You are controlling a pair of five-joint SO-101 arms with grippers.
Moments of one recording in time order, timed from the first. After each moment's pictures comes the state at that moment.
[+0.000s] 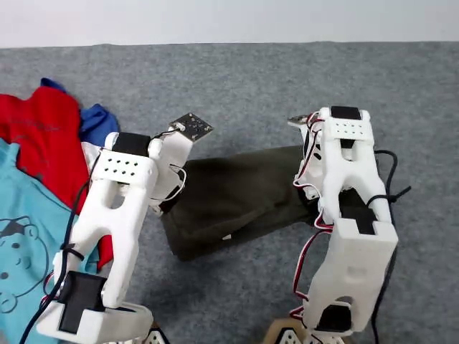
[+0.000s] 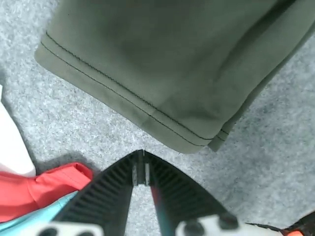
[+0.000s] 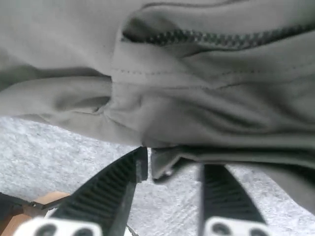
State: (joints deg) left arm 7.1 -4.5 17.5 91.7 -19.1; right arm 1.3 30.2 -12.3 97.5 25.2
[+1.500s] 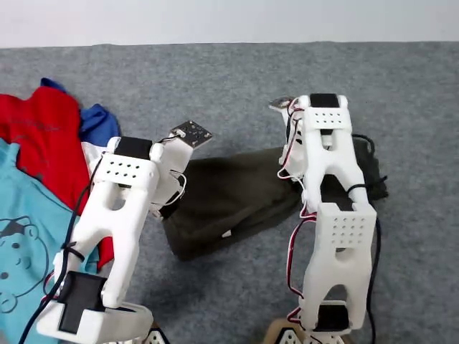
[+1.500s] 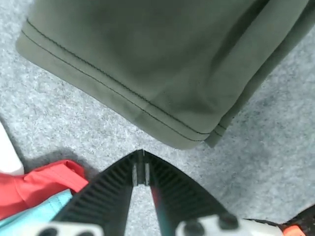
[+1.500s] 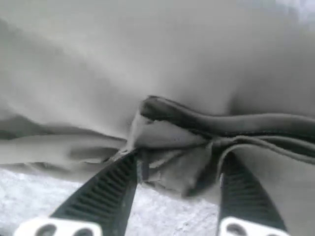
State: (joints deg) left arm 7.1 -4.5 20.7 90.8 -19.1; right arm -3.8 44.5 -35.3 99.9 25.2
